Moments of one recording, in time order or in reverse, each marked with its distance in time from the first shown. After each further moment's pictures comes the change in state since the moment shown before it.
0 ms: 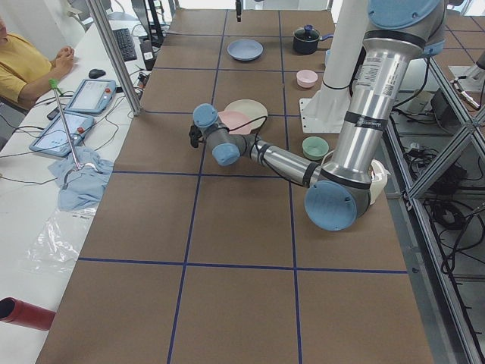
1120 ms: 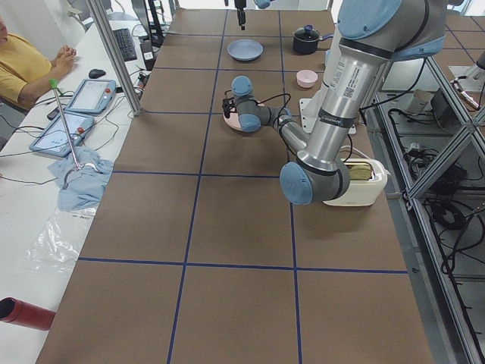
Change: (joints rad) left arm 0.280 -0.132 -0.035 -0.001 0.297 -0.248; right arm -0.100 -0.022 -0.006 0.070 -0.033 0.028
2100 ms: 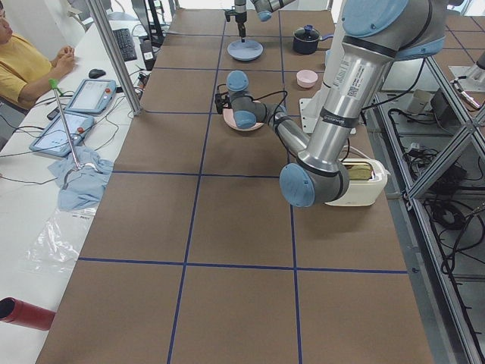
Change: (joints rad) left arm -0.063 0.007 -0.033 0.003 0.003 -0.001; right arm -0.093 0.016 -0.239 0.265 -0.155 0.079
